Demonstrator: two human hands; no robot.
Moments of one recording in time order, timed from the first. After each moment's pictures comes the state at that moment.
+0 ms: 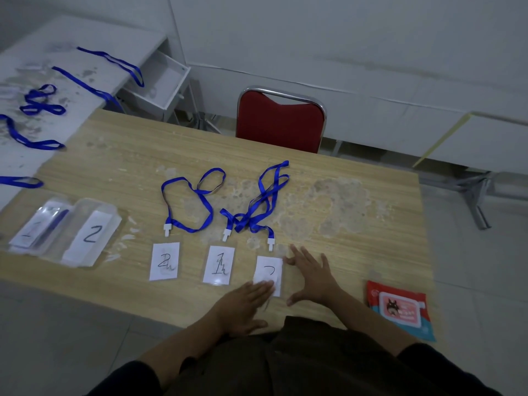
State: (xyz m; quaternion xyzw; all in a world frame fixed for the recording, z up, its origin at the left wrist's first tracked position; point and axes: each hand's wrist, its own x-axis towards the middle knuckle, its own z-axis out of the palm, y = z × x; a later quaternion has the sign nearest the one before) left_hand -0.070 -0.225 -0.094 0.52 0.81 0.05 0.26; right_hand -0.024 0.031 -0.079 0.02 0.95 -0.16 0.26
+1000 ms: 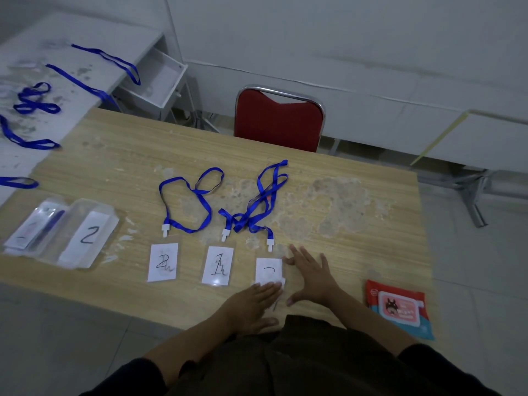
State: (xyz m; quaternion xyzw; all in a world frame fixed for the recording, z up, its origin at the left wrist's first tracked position) left_hand -0.065 -0.206 -0.094 0.53 0.80 0.07 0.28; right_hand -0.025 0.032 -0.081 0.02 0.95 -0.14 0.27
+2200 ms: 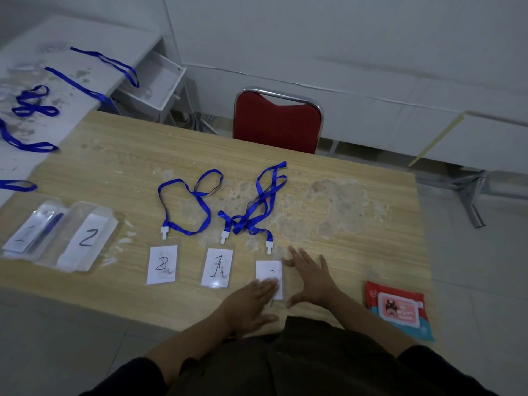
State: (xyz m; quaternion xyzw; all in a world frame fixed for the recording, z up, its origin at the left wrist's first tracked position) left_hand -0.074 -0.205 -0.083 0.50 0.82 0.09 0.27; right_hand -0.026 0.030 -0.077 0.02 0.95 -0.14 0.28
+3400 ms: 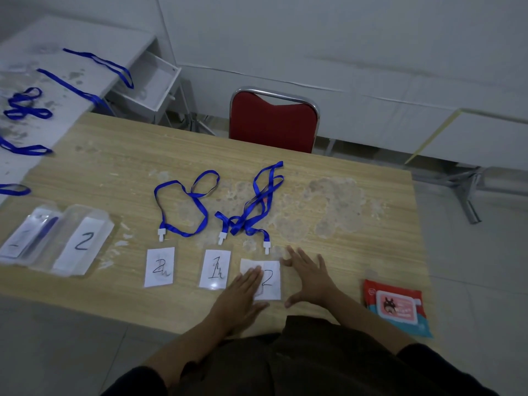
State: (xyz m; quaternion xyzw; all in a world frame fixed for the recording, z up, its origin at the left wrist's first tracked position) left_hand -0.076 -0.216 -0.094 0.40 0.87 0.11 0.26; right_hand -0.026 0.031 -0.079 0.03 0.95 -0.15 0.28
